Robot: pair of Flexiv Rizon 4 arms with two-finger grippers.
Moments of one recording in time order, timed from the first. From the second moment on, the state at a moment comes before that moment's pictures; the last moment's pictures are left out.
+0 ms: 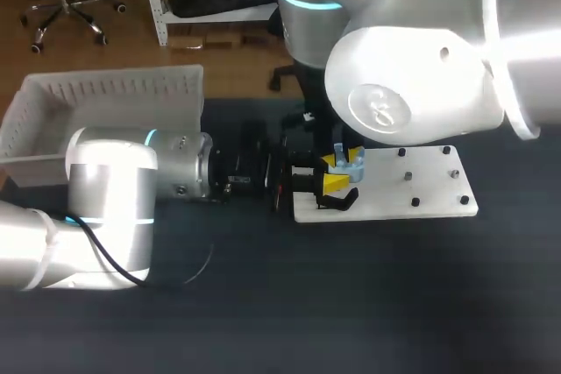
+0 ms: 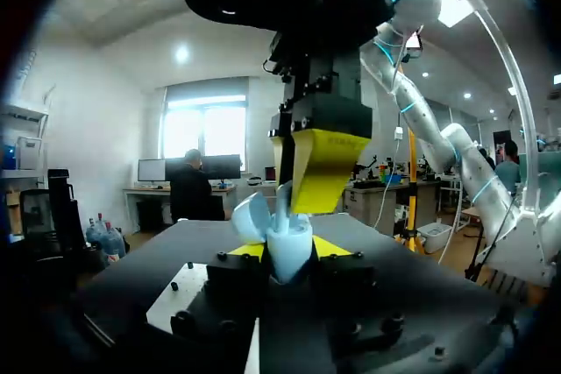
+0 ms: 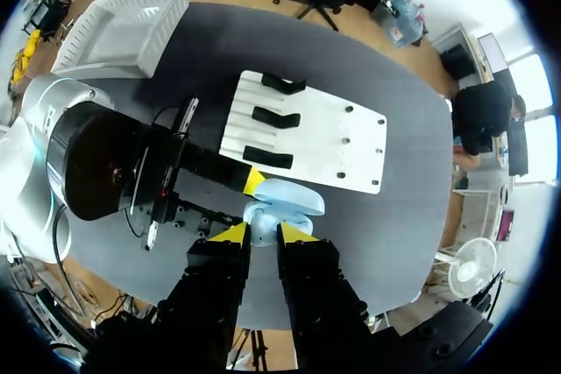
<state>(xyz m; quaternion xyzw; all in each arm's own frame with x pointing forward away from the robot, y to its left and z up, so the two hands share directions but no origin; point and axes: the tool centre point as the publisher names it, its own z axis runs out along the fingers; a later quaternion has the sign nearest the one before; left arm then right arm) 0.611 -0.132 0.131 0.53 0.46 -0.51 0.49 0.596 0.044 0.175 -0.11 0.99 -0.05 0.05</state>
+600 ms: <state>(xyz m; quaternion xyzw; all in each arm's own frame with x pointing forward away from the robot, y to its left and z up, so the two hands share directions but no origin) 0.611 -0.132 0.131 0.53 0.46 -0.51 0.49 0.597 0.045 0.172 -0.12 0.99 -0.05 0.04</state>
